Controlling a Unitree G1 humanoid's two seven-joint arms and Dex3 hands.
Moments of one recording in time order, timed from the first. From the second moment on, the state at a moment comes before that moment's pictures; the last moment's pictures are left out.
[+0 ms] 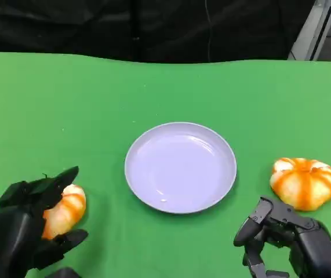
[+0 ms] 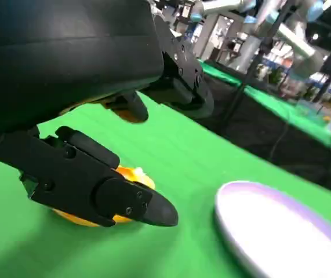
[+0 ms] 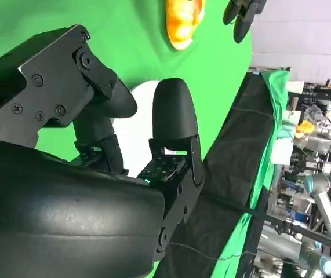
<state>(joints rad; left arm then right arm) 0.19 0.19 0.05 0.05 0.79 -0.33 0.27 0.40 -0.02 0.20 -0.38 -0.14 -0.14 0.06</state>
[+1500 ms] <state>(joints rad) -0.13 0.36 -0.25 0.35 0.74 -0.12 0.25 0.40 -0.02 0.20 -0.38 -0.14 -0.13 0.05</state>
